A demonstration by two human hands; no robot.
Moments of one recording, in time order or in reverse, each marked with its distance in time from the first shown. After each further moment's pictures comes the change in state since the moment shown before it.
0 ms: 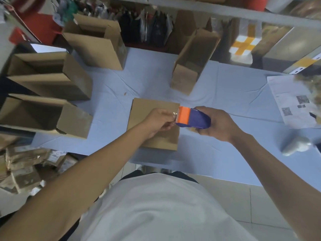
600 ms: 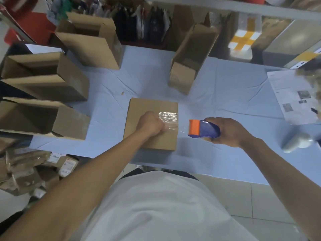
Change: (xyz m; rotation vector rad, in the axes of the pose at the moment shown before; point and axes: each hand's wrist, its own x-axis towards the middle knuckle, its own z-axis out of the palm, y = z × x) left_hand 0.013 -0.017 -0.010 0.622 0.292 -0.084; right_hand -0.016 0.058 0.000 -0.288 -0.138 0.052
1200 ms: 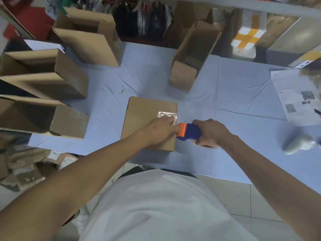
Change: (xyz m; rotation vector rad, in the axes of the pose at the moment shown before) left_hand 0.006 0.002 0.018 0.702 -0.266 0.645; right_hand 0.037 -0.039 0.023 -0.149 -0.201 0.126
